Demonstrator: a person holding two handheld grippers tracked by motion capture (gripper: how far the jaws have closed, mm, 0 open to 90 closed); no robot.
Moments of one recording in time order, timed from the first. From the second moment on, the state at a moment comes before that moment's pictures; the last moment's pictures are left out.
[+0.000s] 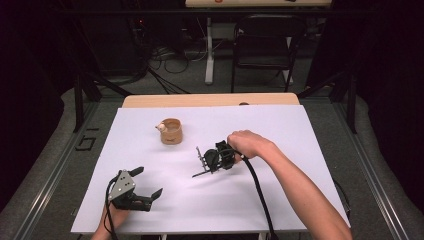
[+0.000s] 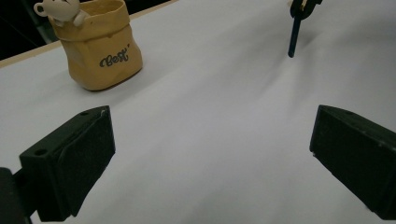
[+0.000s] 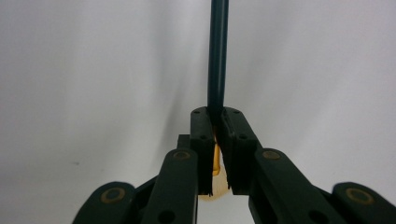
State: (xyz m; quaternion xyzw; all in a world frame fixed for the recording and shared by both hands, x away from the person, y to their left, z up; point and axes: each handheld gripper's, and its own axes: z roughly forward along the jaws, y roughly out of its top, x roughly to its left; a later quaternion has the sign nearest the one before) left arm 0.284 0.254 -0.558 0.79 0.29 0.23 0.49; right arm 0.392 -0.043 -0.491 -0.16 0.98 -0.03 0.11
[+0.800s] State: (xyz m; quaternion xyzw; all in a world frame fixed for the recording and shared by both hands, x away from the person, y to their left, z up) left arm 0.284 0.250 -0.558 0.80 0.29 0.21 0.48; right arm 0.388 -0.007 -0.494 -0.18 0.97 -0.03 0.13
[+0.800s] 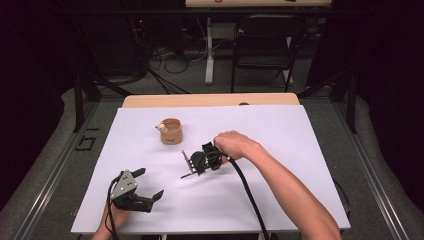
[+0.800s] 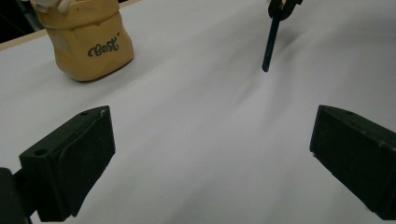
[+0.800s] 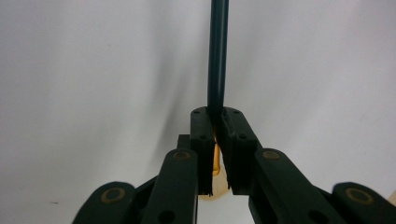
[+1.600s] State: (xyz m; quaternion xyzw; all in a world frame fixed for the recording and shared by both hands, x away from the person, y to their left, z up) left arm 0.324 0.202 -0.508 0.91 0.24 0.13 0.30; right arm 0.387 -0.001 -0.492 -0.19 0.97 -0.03 0.13
